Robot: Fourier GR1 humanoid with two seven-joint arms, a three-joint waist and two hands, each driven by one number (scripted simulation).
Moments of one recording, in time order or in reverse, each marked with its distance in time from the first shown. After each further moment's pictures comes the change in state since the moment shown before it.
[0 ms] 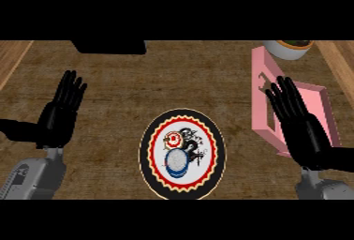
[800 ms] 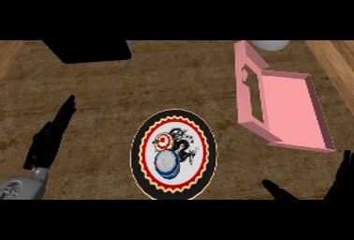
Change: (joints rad) left arm 0.111 0.159 -0.134 0.057 -0.293 0.078 0.058; right arm 0.443 0.190 -0.129 -0.039 0.391 -0.424 -0.819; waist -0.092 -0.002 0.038
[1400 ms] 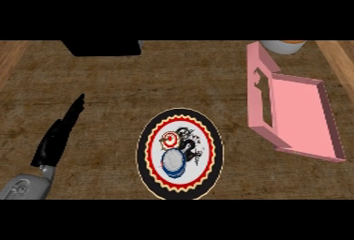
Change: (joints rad) left arm -0.016 -0.003 -0.050 -0.047 -0.061 0.005 0.059; right arm 0.473 0.028 0.468 -0.055 0.490 -0.438 0.031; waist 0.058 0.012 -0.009
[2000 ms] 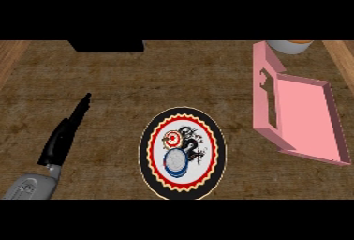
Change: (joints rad) left arm -0.009 -0.026 -0.017 -0.017 -0.038 0.013 0.008; right arm 0.240 0.002 0.267 -0.060 0.522 -0.232 0.486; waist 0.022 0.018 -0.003
